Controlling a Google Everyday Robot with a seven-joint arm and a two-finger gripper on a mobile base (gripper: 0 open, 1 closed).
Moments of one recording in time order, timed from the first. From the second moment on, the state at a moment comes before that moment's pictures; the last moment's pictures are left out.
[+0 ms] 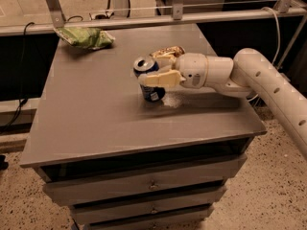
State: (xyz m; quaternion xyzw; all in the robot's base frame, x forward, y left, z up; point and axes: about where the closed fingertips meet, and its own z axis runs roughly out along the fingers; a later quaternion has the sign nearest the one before) arm 0.591 -0.005 0.914 -0.45 0.53 0.51 0.52
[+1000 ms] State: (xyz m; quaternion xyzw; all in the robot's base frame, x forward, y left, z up) arm 0.588 -0.013 0.892 -0.44 0.53 0.52 0.50
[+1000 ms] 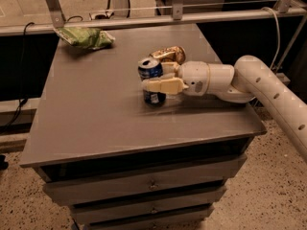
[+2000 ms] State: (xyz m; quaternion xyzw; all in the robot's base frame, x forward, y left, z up) arm 0.592 -0.133 0.896 -0.47 0.59 0.43 0.50
